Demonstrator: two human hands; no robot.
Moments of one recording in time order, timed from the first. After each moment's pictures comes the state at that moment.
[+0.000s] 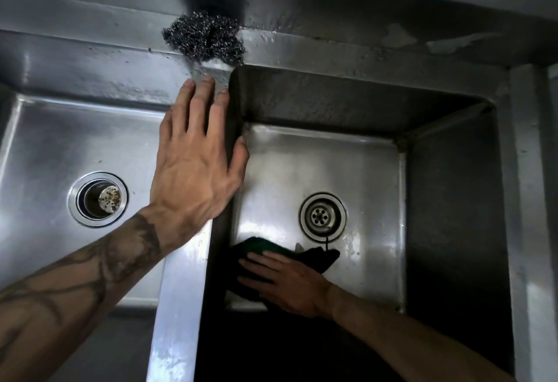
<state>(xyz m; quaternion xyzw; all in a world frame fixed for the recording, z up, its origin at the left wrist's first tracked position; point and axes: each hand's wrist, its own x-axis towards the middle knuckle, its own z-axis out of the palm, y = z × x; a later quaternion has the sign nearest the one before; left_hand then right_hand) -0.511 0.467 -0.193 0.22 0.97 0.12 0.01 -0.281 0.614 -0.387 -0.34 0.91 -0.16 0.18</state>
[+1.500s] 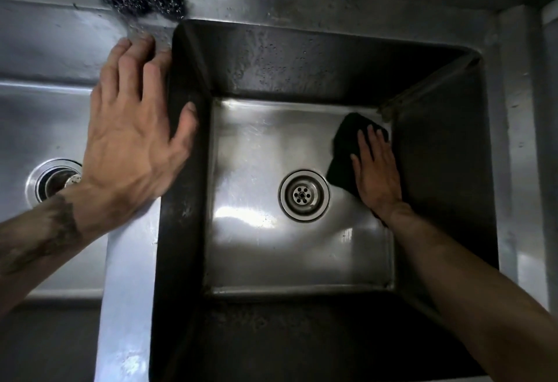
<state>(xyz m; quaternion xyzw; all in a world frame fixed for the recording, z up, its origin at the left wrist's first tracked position) -0.512 0.464 -0.203 0.25 0.96 0.15 -0.02 -0.333 0.825 -0.391 0.18 0.98 -0.07 0.08</state>
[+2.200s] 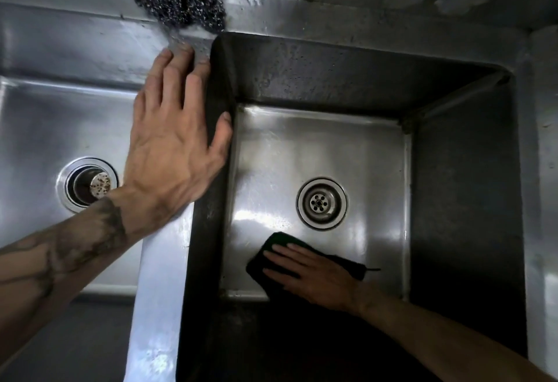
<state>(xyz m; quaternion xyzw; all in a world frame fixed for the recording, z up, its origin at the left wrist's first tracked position) -0.513 0.464 -0.204 0.24 0.96 0.13 -0.01 -0.243 0.661 -0.391 -0.34 0.92 -0.15 0.13</state>
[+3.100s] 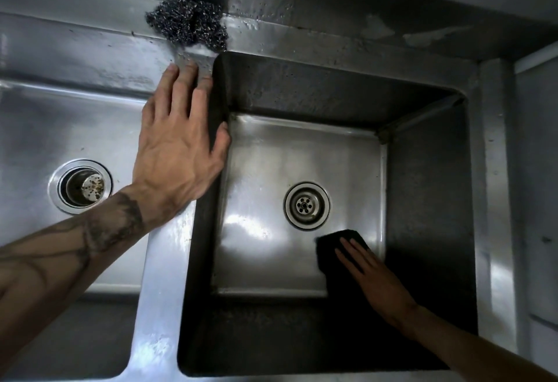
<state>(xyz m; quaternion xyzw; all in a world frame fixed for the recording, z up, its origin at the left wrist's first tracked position) -0.512 0.465 -0.197 0.23 0.96 0.13 0.00 -0.171 0.766 -0.338 -0.04 0.95 -0.05 0.31</state>
